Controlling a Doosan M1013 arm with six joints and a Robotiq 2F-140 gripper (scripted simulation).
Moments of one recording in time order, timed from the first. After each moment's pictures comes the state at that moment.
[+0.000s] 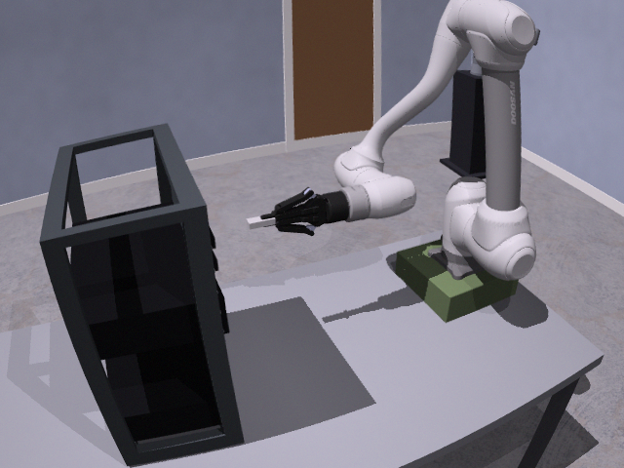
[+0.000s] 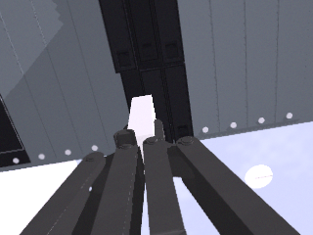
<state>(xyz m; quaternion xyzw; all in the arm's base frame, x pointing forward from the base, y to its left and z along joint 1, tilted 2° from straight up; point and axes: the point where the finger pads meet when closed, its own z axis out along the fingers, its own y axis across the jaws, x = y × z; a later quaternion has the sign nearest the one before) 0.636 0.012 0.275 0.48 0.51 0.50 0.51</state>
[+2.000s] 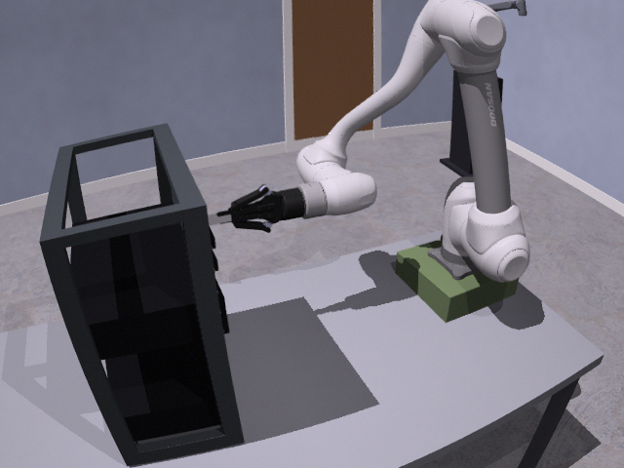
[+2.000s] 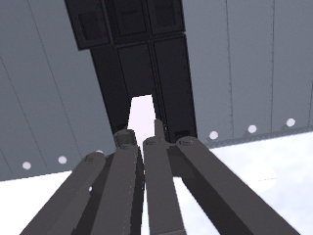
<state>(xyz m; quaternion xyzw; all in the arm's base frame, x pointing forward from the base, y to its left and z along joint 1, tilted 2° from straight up) 0.734 -0.032 0.286 0.48 0.51 0.50 0.51</state>
